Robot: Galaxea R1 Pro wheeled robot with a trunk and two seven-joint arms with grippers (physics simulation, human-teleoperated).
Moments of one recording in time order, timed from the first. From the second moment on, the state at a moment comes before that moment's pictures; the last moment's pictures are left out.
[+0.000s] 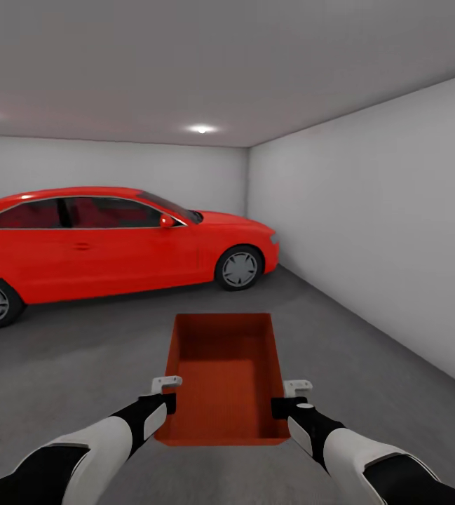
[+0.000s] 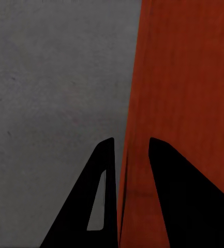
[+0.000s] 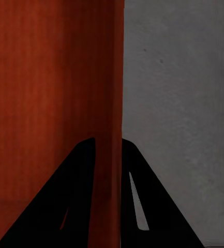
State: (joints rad) left arm -0.84 -0.11 0.00 -0.02 0.10 0.12 0.24; right arm -0.79 0.10 0.23 -0.04 -0.20 0.02 -0.11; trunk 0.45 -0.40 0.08
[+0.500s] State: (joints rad) left arm -0.84 -0.11 0.00 -0.02 0.10 0.12 0.24; right arm -0.80 0.10 0.23 -0.04 -0.20 0.02 -0.11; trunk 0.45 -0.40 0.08
